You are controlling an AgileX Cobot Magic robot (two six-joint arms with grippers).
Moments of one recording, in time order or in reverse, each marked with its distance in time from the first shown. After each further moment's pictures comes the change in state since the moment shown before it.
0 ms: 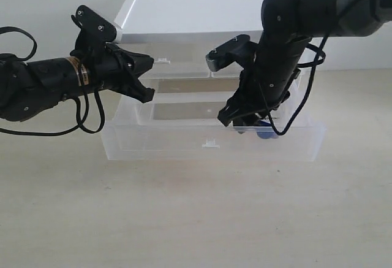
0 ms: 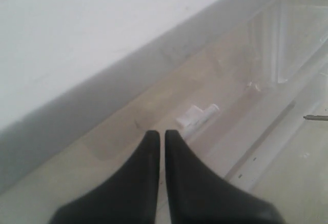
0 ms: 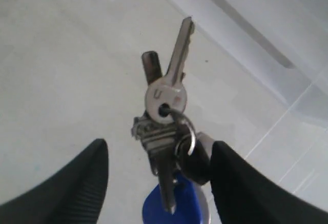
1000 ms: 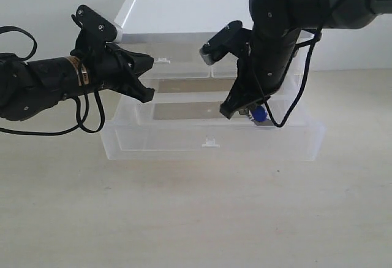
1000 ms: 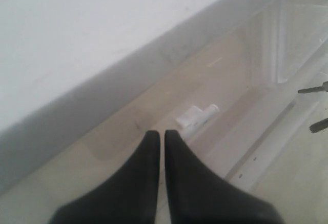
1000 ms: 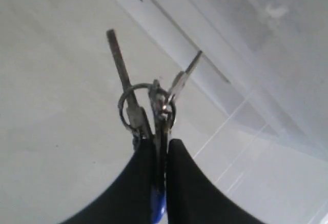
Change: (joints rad) left arm 0.000 0.000 -0.003 0.005 0.004 -0.002; right arm 0.044 -0.023 -0.040 -0.218 0.008 0.068
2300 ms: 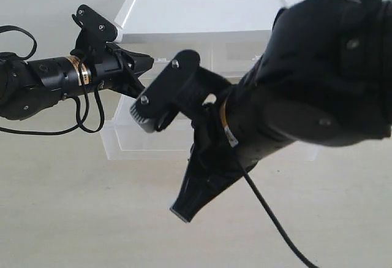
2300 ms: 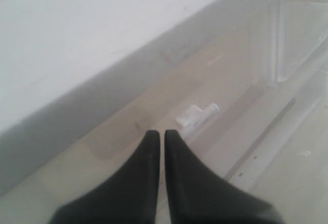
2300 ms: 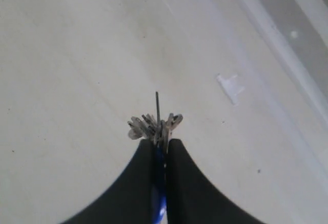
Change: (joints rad) left arm 0.000 0.000 -0.002 0.008 0.007 -0.004; right arm 0.473 -0.451 0.519 -0.200 -0.182 0.407
